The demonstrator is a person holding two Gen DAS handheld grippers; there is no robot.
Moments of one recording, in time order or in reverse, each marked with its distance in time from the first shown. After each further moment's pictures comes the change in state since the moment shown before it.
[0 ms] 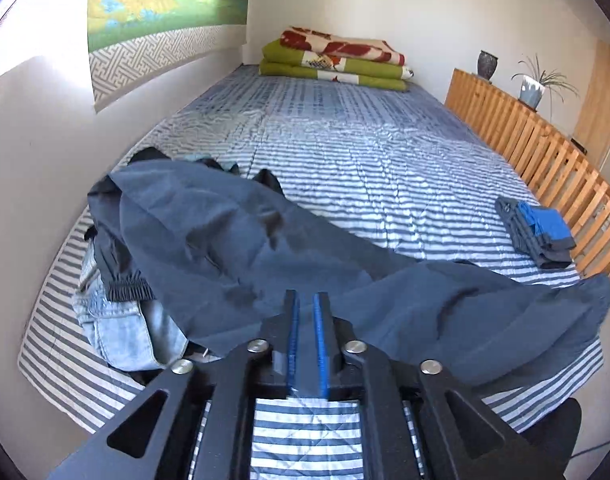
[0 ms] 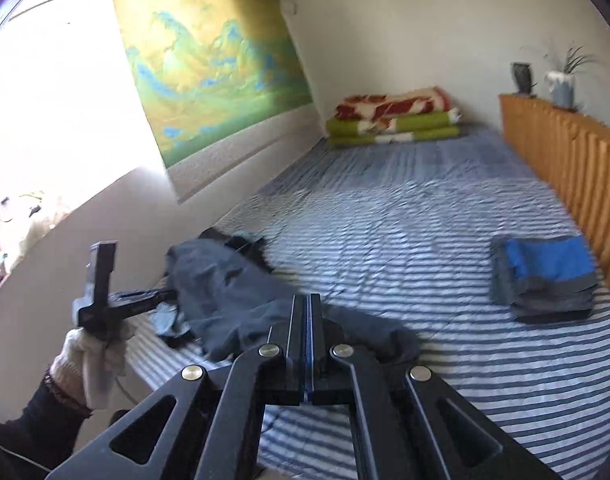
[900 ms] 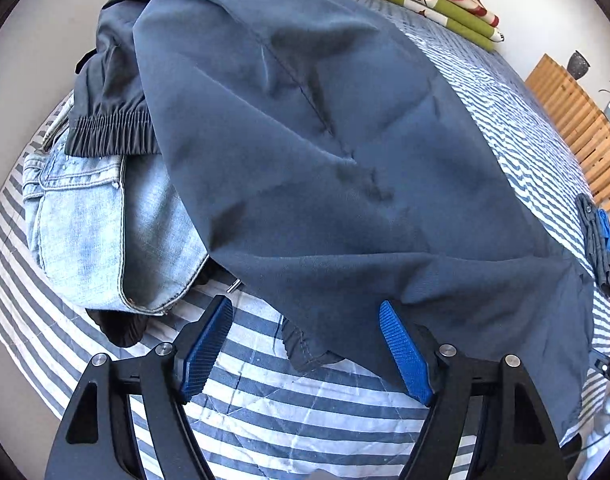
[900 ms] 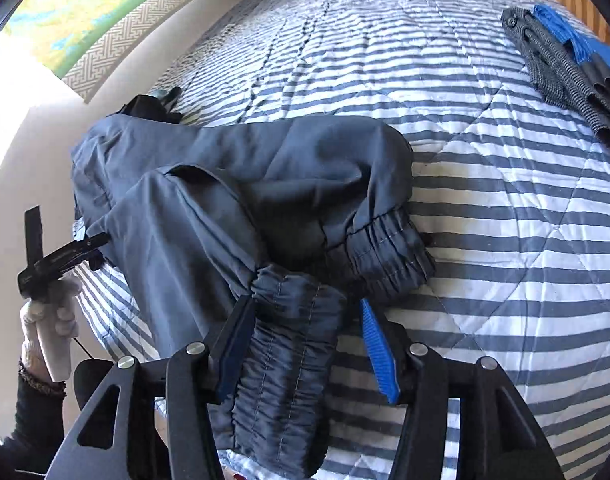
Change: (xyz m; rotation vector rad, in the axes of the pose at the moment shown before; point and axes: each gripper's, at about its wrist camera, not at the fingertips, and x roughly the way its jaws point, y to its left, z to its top) left arm 0.127 0.081 -0.059 -0.253 0.266 0.066; right arm 0.203 -0.103 -0.120 0.223 0.620 0.046
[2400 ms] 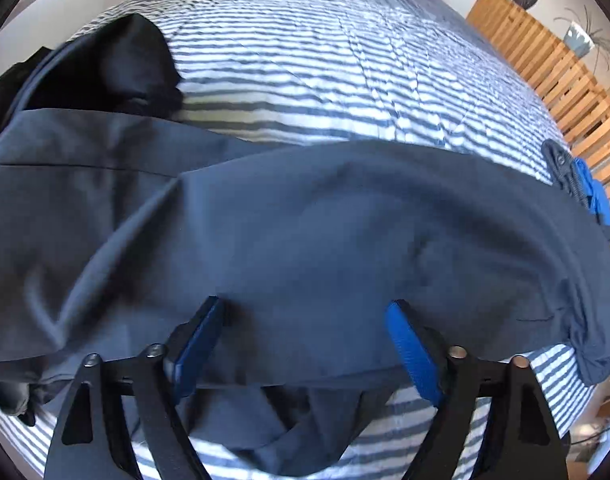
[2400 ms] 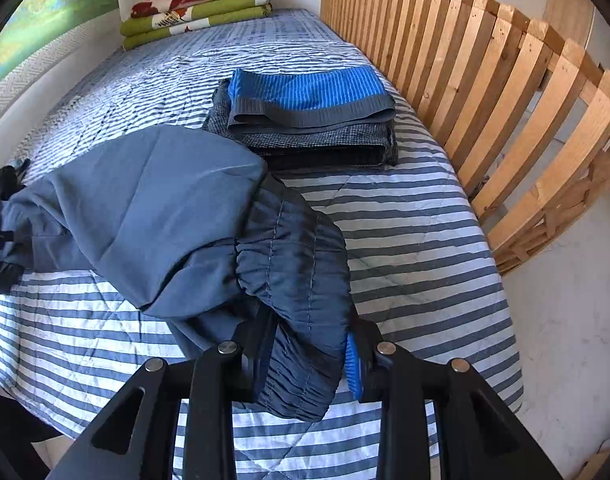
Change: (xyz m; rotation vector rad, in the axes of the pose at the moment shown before) left arm 0.046 -0.180 0.032 0.210 0.118 -0.073; right arm -0.161 -0.152 -0.051 0.109 -0.247 -0.570
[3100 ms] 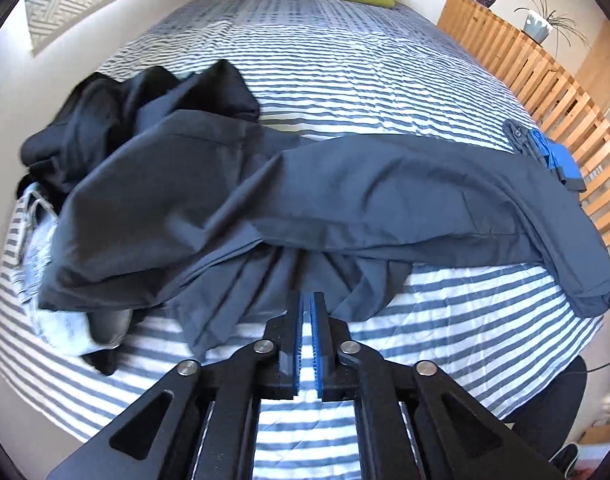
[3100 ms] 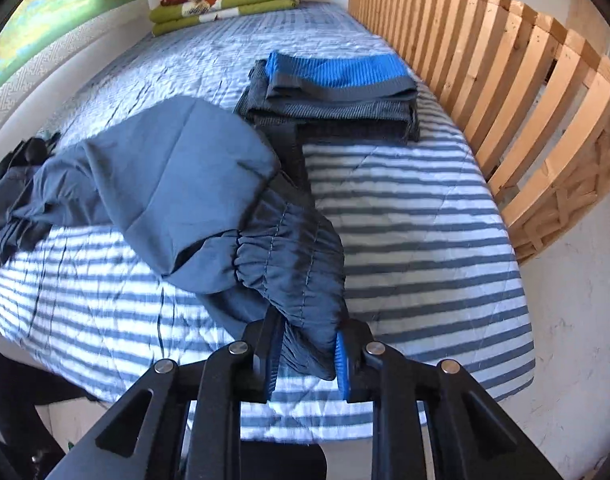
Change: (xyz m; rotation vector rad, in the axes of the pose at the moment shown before) left arm -0.116 0.047 -0.076 0.099 -0.080 0.008; right arm -0.020 0.009 -0.043 -0.048 0.010 0.067
